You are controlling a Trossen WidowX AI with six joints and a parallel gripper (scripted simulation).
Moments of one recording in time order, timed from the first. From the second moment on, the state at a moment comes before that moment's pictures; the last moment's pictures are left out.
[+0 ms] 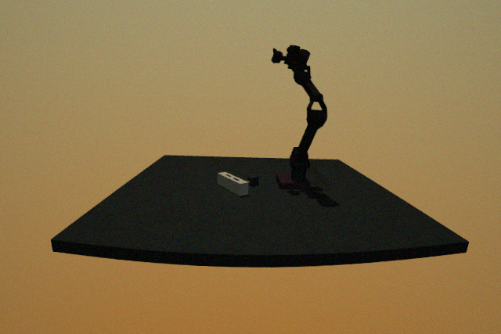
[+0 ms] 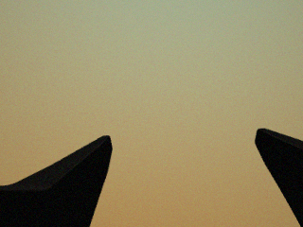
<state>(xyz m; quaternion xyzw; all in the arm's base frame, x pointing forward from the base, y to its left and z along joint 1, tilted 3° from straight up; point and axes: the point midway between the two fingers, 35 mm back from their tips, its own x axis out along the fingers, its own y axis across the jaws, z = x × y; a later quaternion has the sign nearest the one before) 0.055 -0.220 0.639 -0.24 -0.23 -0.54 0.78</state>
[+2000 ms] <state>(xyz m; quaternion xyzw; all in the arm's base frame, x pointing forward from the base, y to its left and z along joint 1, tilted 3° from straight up) 0.283 -0.246 0.291 -0.05 0.30 -0.25 0.92</state>
